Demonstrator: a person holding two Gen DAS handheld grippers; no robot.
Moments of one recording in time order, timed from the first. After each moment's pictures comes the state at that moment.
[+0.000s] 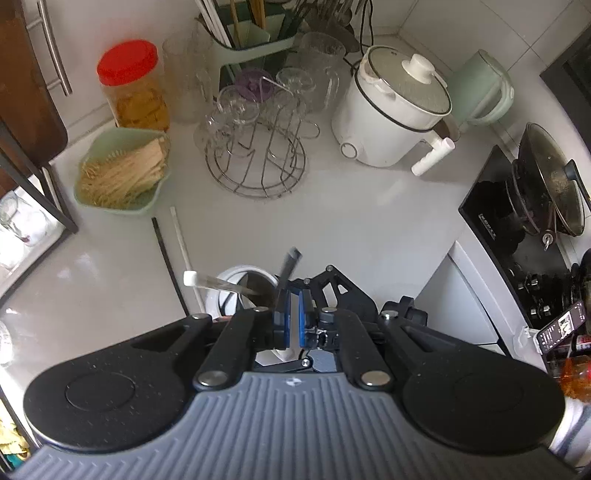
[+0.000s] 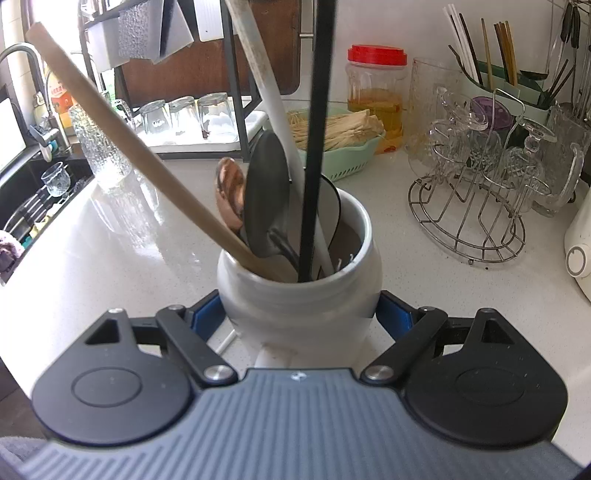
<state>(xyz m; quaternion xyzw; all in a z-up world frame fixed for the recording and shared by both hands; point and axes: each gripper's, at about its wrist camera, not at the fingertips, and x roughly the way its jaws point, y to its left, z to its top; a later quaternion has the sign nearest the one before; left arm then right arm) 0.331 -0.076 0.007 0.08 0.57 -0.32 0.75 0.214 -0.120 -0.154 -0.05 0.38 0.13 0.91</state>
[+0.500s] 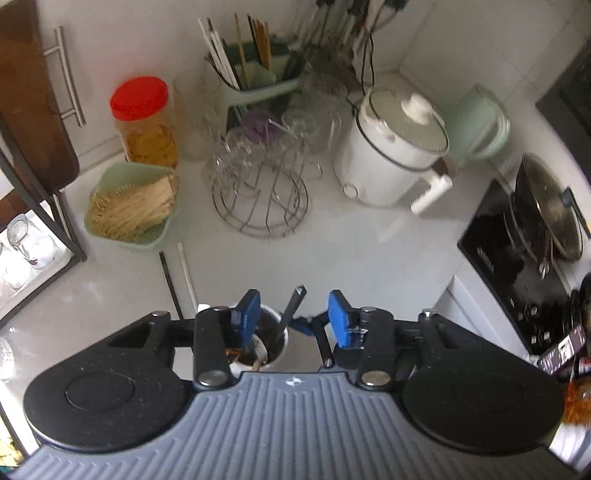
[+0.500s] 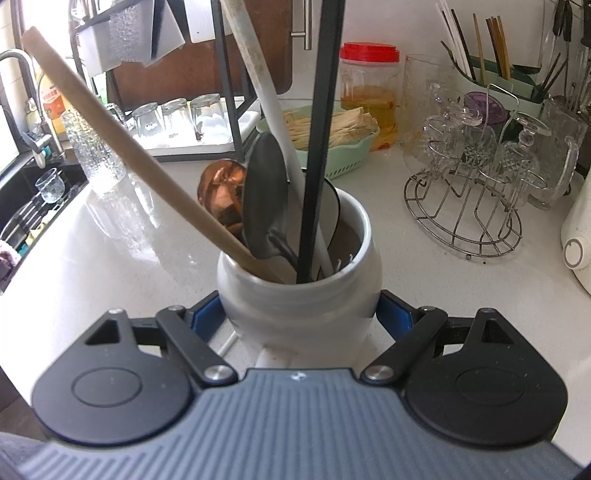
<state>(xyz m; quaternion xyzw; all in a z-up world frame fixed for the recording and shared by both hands) 0.327 -0.067 0.028 0.05 0.52 -0.32 0.79 0.214 -0.117 -0.153 -0.04 0.38 0.12 0.92</state>
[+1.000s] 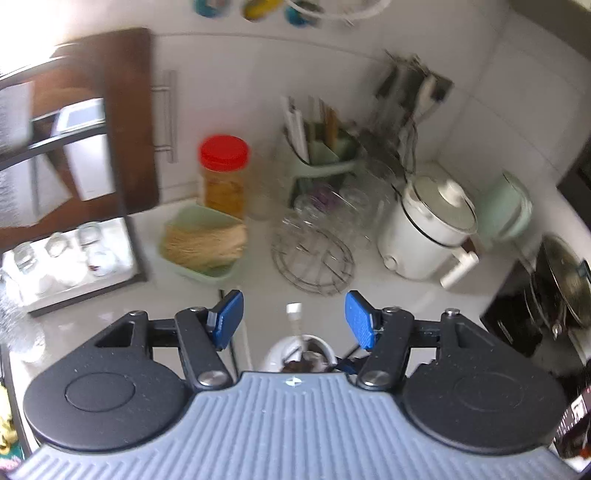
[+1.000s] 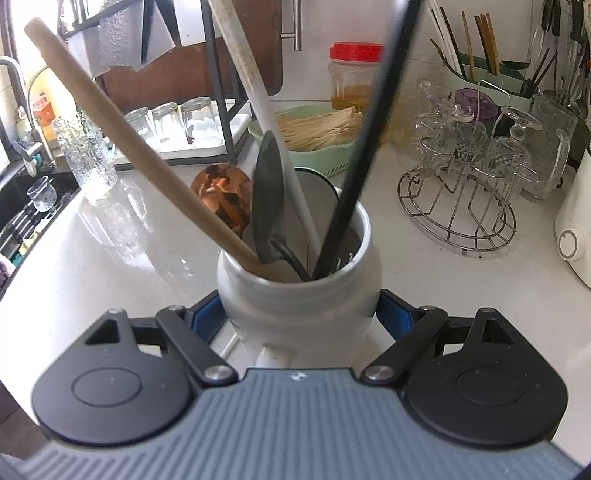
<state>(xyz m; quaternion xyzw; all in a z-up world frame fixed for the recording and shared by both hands) 0.289 0.017 0.054 -0.02 0.41 -0.24 0.88 0.214 -0.114 -0.154 -0.03 0.38 0.10 0.92</state>
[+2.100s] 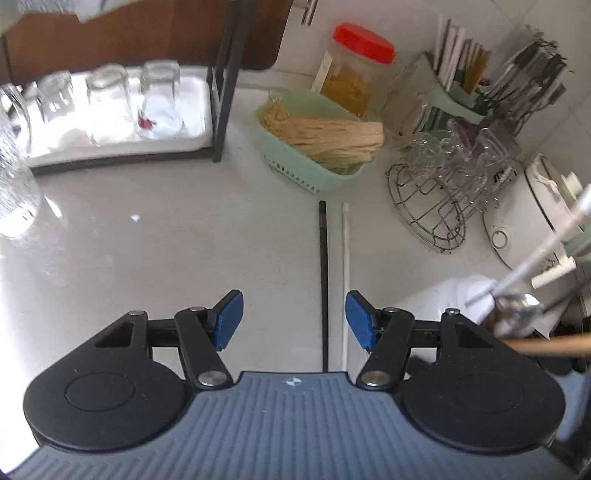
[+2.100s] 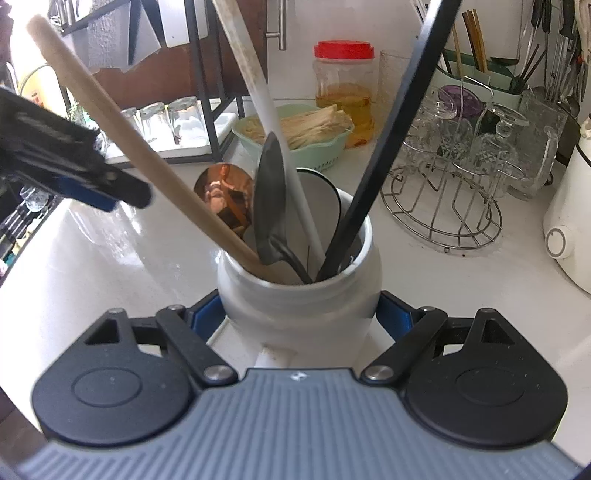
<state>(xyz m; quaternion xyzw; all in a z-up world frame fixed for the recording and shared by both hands) 0.336 0.075 -0.135 -0.10 0.50 -0.14 0.85 0.215 -0.129 -0.150 -0.04 0.39 0.09 0.91</state>
